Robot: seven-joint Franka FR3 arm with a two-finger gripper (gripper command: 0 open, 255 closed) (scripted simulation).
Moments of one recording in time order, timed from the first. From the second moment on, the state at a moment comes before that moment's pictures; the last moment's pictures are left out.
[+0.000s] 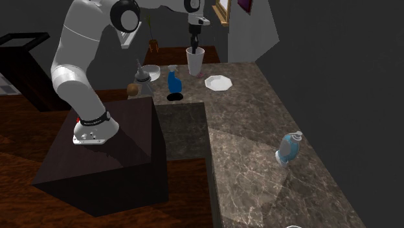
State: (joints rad) arm 0.43 0.67 0.26 -1.20 -0.21 1.64 0.67
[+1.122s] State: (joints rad) arm 0.65 0.89 0.28 -0.88 -0.23 1.53 0.86
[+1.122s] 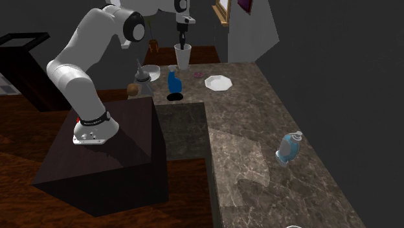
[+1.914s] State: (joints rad) arm 0.64 0.92 0.28 -0.99 -0.24 1.67 0.87
